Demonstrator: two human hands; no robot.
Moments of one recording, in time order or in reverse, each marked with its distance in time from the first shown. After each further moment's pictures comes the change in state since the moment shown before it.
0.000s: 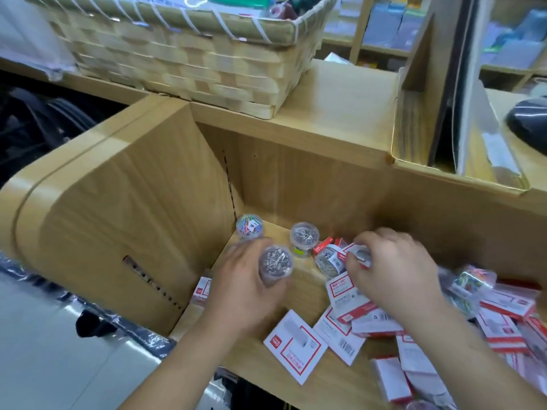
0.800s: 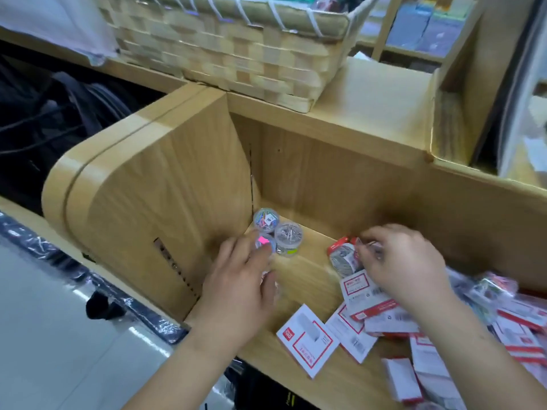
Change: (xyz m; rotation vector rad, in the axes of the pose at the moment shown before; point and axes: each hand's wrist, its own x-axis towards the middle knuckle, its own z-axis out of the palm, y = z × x) left_hand -0.029 -0.014 -0.029 0.293 0.104 0.142; right_hand 0.016 -0.013 0.004 0.081 -0.055 -0.037
